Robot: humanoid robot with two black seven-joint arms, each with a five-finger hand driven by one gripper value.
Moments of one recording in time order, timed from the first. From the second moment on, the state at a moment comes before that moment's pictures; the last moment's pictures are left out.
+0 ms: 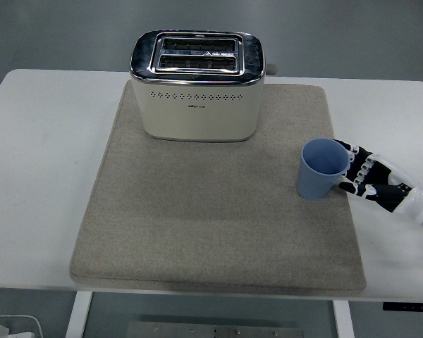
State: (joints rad) left arm 0.00 0.00 -0.03 -0.12 -0.05 -0.02 -0.06; right arm 0.47 -0.56 0.66 0.89 -0.68 0.61 0.61
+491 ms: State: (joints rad) left arm 0.00 0.00 -0.03 -0.12 -0.05 -0.02 -0.06; right arm 0.49 -0.50 0.66 0.89 -0.71 0.61 0.61
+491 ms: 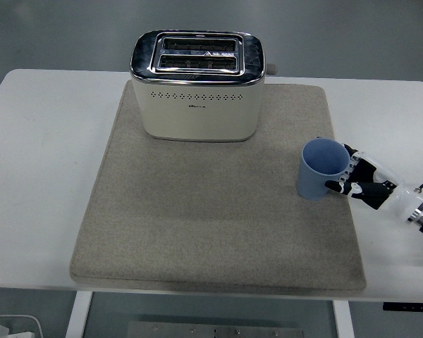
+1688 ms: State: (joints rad) left arm 0.00 0.00 -0.03 -0.12 -0.05 -0.02 -0.06; right arm 0.52 -0.46 0.66 0.89 -0.76 0.61 0.61
